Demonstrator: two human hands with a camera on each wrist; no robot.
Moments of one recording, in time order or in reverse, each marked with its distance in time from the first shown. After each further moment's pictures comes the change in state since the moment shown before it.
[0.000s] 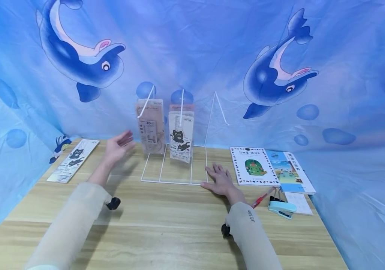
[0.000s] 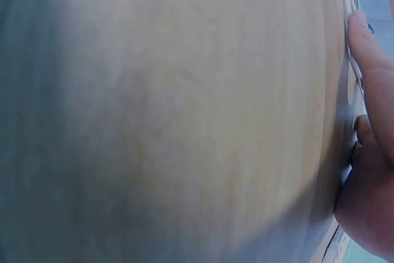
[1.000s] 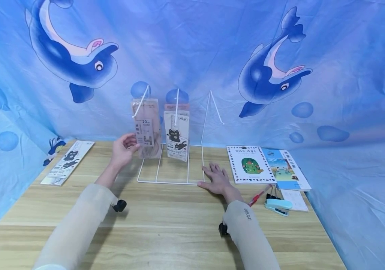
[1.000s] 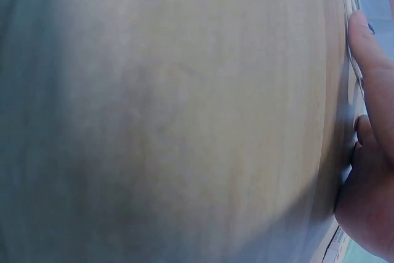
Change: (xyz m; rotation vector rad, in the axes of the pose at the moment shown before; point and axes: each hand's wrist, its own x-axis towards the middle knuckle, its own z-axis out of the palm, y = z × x) left_hand -0.002 0.010 0.041 -0.093 0.032 0.115; right_hand 0.001 0.001 0.000 -0.008 0.000 -0.001
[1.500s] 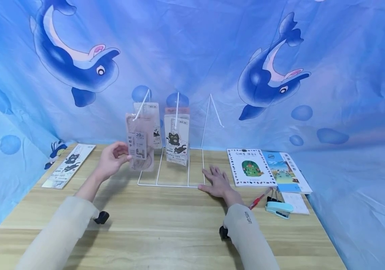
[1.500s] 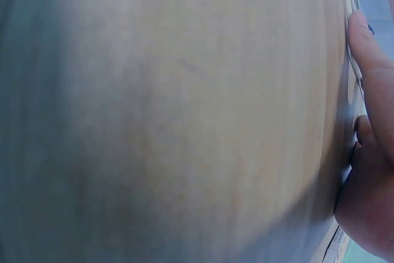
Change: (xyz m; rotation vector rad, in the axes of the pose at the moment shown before) left_hand -0.024 0.002 -0.040 0.042 -0.192 0.160; right_hand -0.002 0.000 0.002 0.001 0.028 -0.008
